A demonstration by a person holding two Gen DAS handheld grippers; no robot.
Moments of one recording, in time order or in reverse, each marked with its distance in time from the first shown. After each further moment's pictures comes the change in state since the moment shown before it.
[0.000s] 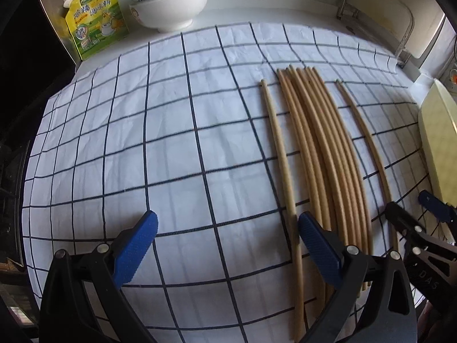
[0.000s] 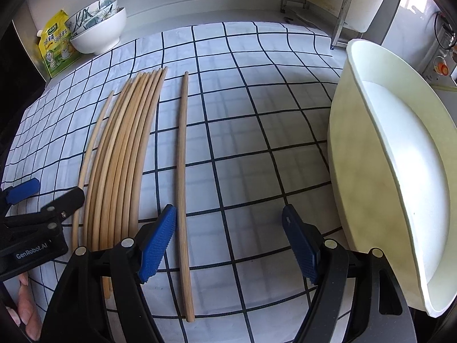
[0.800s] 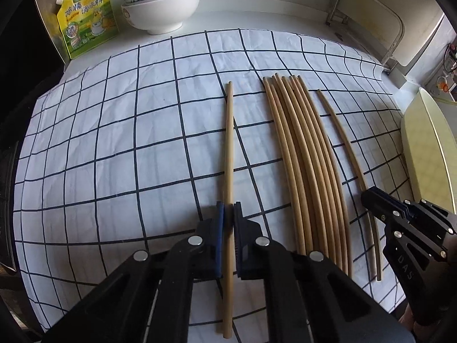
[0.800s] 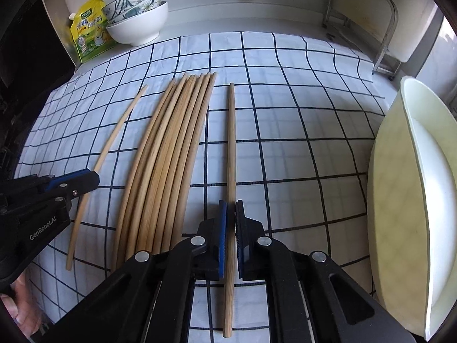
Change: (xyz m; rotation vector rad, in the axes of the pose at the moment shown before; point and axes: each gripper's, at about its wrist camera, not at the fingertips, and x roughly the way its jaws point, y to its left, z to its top) left arm -0.011 0.001 0.009 -0.009 0.008 -0.099; right arm 0.000 0.032 0.019 -0.114 -0.008 0.115
